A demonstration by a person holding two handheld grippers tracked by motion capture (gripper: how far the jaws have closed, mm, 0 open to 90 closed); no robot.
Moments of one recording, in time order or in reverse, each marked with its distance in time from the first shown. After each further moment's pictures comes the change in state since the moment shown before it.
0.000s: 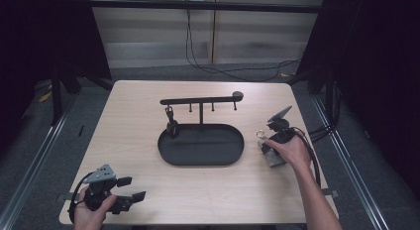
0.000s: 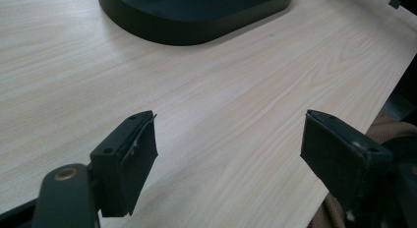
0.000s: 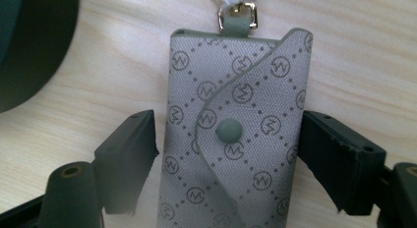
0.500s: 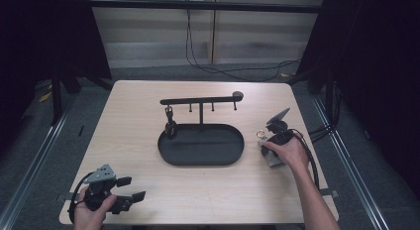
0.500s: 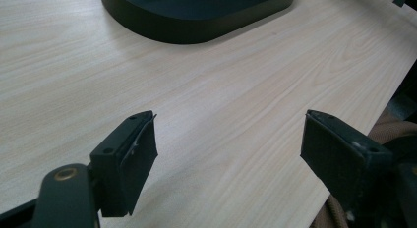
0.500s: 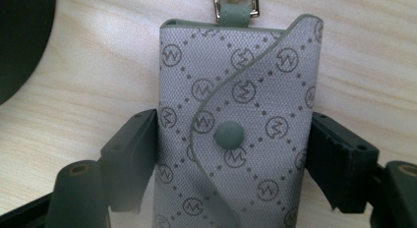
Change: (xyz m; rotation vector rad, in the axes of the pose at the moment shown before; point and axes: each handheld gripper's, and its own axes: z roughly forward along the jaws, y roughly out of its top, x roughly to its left) left arm 0.000 0.000 0.001 0.007 0.007 0.006; right arm 0.001 0.000 0.009 0.026 -0.013 0.014
